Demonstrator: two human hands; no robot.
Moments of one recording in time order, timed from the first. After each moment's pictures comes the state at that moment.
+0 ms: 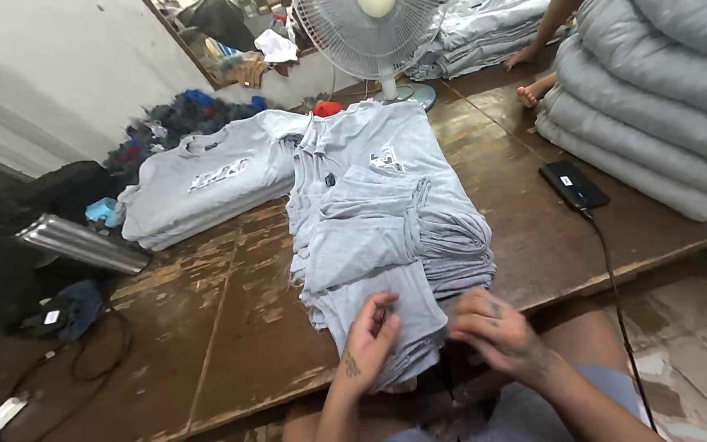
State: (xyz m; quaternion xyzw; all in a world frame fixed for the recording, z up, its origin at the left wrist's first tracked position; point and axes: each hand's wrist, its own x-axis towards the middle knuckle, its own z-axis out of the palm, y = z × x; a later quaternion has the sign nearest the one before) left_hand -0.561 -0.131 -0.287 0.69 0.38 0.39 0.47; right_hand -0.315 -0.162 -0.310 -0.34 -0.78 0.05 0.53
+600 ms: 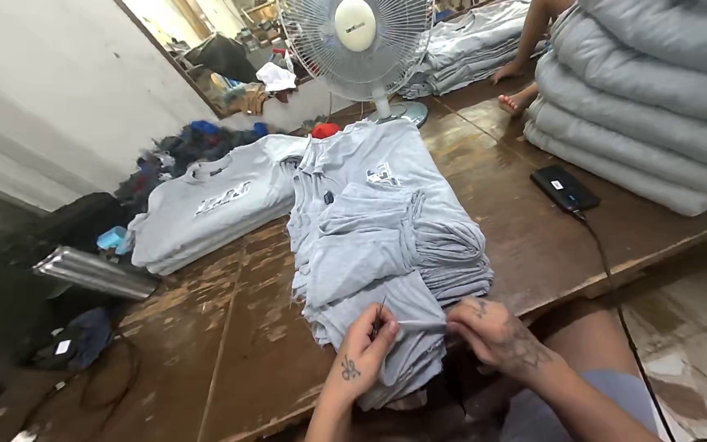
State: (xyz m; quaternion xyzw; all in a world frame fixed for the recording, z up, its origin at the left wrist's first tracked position) left_hand -0.565 -0.119 -0.259 0.79 0.37 0.32 0.37; right_hand -0.320 -0.162 -0.310 -0.43 -0.77 0.00 0.47
